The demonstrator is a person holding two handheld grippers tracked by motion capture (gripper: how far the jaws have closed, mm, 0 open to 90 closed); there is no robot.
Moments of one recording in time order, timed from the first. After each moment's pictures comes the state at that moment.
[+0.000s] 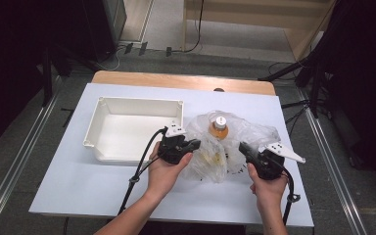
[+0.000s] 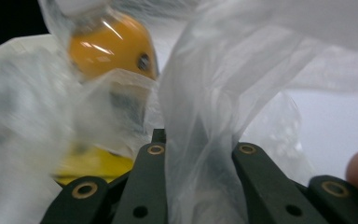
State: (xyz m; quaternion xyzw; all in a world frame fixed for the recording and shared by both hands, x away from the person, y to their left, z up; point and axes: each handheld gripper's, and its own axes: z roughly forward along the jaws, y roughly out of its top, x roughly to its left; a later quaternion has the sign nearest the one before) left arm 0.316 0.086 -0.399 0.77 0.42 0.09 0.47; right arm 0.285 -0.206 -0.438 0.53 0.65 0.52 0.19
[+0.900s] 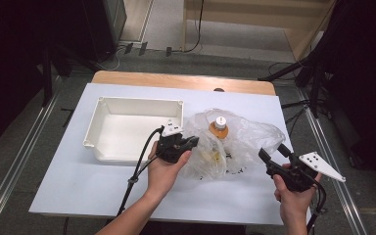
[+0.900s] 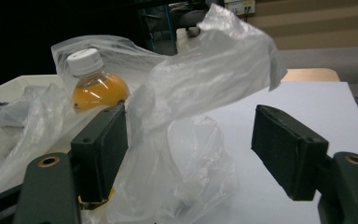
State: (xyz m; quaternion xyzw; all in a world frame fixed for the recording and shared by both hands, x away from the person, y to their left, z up) left arm 0.315 0.086 -0.400 0.76 0.43 0.10 0.48; right arm 0.250 -0.259 -0.410 0.50 0.61 0.56 0.26
